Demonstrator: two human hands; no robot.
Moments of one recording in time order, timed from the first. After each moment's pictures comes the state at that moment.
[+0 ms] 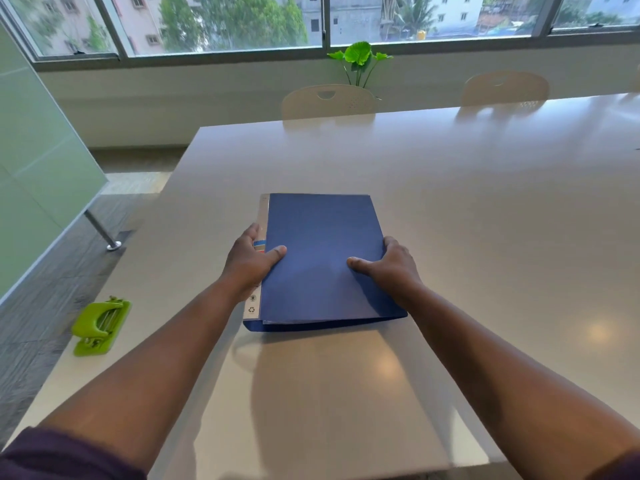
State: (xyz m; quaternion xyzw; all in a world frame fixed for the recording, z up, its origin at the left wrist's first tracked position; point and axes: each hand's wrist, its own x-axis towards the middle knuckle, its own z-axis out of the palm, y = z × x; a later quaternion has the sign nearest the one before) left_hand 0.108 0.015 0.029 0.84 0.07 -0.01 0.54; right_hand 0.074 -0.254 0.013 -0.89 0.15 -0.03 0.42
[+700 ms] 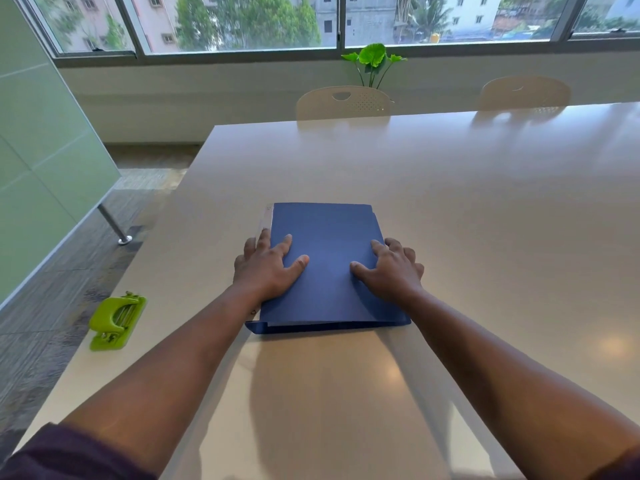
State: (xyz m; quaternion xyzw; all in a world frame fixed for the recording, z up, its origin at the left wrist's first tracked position) left_hand 0.104 0.018 0.029 0.99 -0.02 -0.06 0.12; right_hand 0.086 -0.226 0.013 -0.97 0.08 0.01 0.22
